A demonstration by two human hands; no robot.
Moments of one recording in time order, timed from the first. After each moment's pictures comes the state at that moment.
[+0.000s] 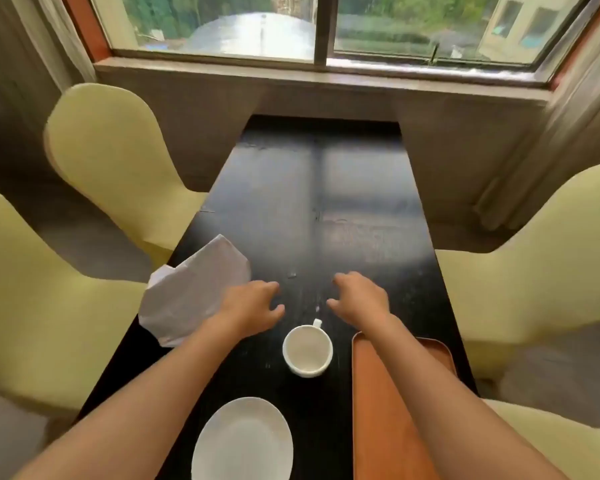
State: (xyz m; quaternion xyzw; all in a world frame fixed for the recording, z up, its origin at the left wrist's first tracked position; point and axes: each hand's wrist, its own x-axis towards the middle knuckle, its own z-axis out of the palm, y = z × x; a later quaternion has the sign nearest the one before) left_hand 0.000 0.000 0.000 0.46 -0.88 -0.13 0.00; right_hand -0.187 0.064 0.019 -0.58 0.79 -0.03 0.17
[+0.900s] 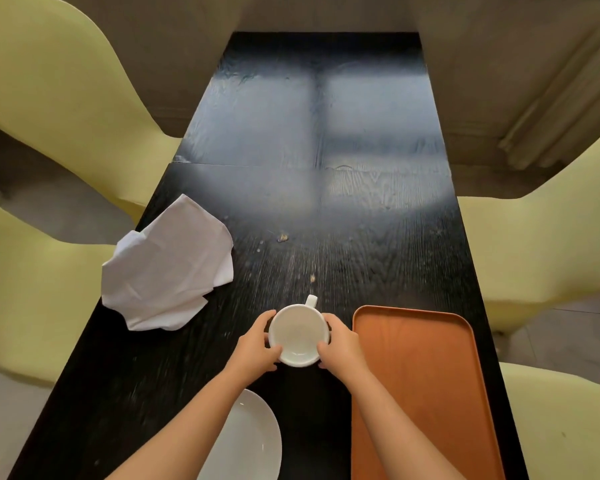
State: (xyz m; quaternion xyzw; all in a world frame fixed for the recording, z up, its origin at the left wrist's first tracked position) left_hand -0.019 0.041 -0.146 0.57 -0.61 -0.55 0.05; right_hand -0.177 0.097 -0.132 -0.37 0.77 -0.23 0.46
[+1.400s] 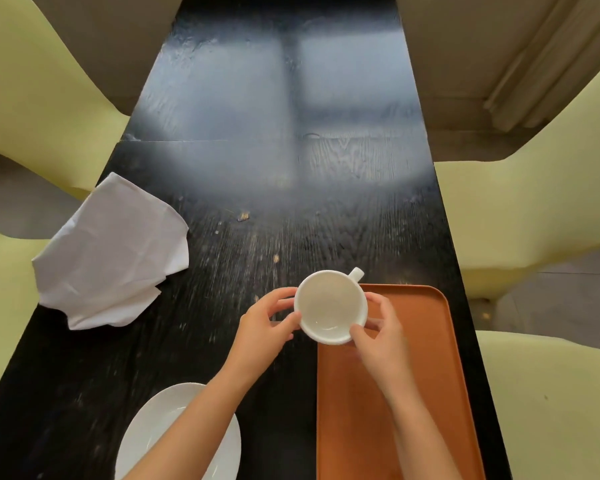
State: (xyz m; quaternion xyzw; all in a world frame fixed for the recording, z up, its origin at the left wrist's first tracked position) left_hand -0.100 0.072 -0.121 0.50 -0.62 -0.57 0.19; right_hand -0.255 0.163 -0.134 -0.26 0.77 -0.45 0.38
